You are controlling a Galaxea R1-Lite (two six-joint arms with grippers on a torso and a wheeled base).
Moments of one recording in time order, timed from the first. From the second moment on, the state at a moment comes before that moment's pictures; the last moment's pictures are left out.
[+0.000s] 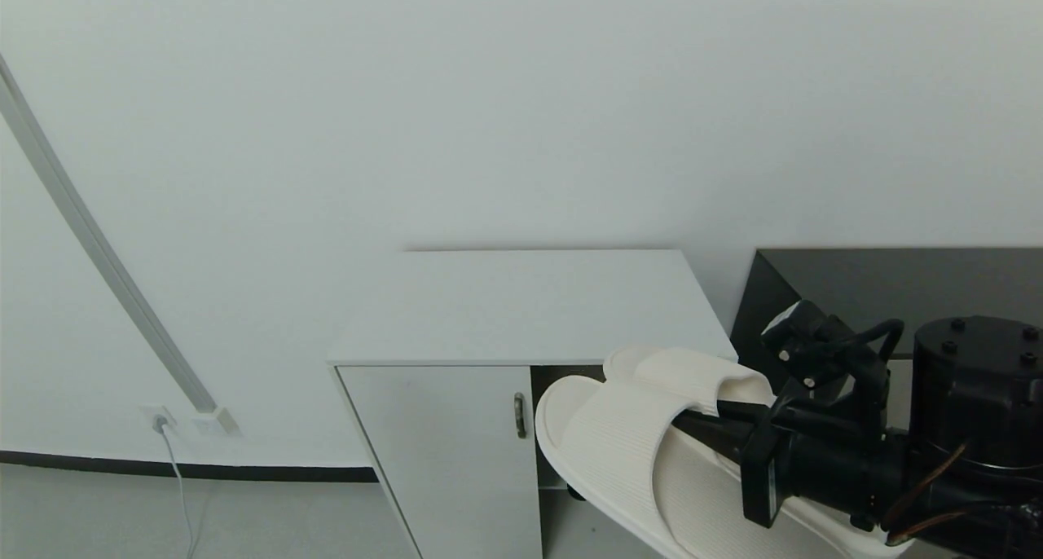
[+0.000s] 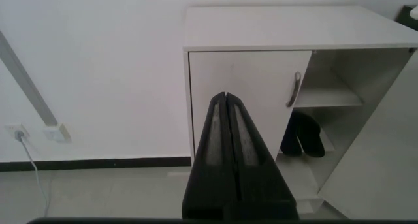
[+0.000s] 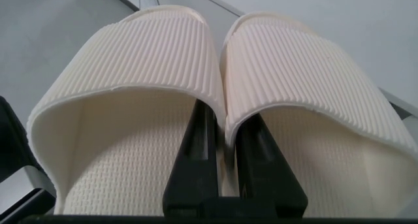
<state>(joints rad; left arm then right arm) 0.00 0.00 0.00 0.00 0.00 0.00 0.75 1.51 -0.51 -0.75 0.08 0.04</state>
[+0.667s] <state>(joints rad) 0.00 0.00 0.00 0.00 0.00 0.00 0.75 1.51 -0.49 -0.75 0.08 0.04</state>
